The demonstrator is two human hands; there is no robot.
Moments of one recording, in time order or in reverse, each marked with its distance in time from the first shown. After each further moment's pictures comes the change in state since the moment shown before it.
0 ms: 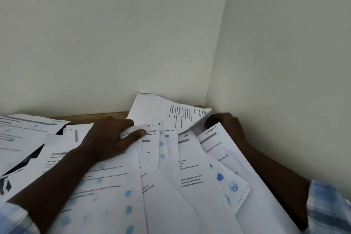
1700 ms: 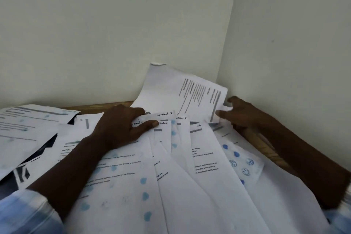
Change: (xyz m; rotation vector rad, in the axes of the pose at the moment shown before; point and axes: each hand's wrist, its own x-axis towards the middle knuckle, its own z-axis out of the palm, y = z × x) left_hand -0.001 0.010 -0.011 -0.024 0.020 0.038; right_hand 0.005 -0.016 -0.014 -0.224 -0.220 0.088
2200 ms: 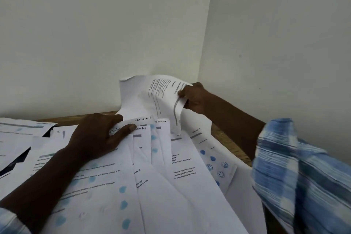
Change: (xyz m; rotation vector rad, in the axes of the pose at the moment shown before) left_hand 0.000 0.000 -0.005 0.002 0.092 -0.005; right_hand 0.037 -0.090 -0.001 1.057 0.041 0.090
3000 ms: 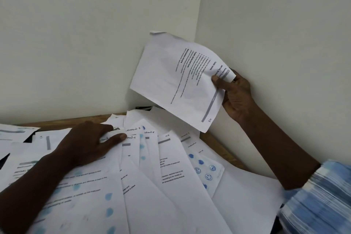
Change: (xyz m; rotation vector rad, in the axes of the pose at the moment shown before) left_hand 0.001 -0.004 0.014 -0.018 -0.218 -0.050; right_hand -0.052 -0.022 -0.111 0.297 0.036 -0.542
